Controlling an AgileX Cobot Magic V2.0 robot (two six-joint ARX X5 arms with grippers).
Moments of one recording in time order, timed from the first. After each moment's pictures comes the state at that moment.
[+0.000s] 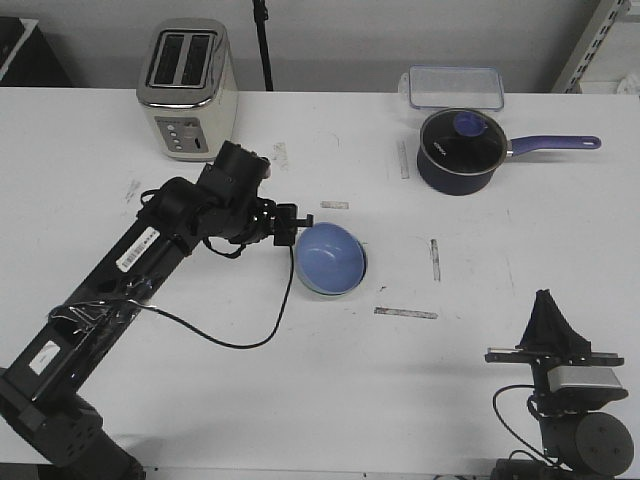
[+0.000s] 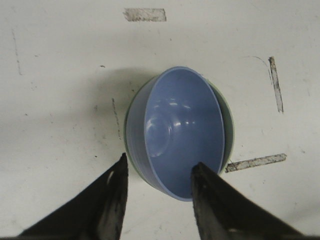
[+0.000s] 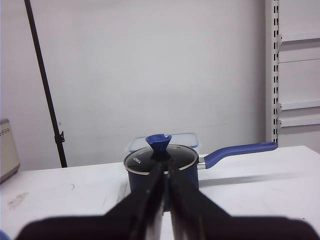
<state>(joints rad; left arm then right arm) -0.54 1.70 1.88 -1.00 0.12 -0.46 -0.04 0.16 0.34 -0.01 -0.05 0.13</state>
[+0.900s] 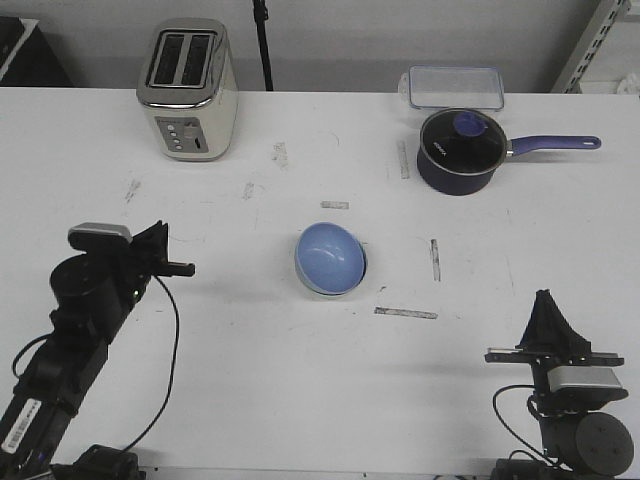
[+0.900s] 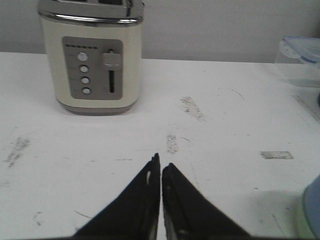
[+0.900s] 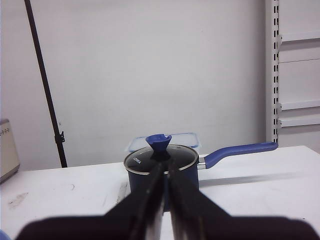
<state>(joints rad) -0.17 0.87 0.81 -0.06 -0.02 -0.10 -0.04 0.16 0.34 -0.01 -0.05 0.13</state>
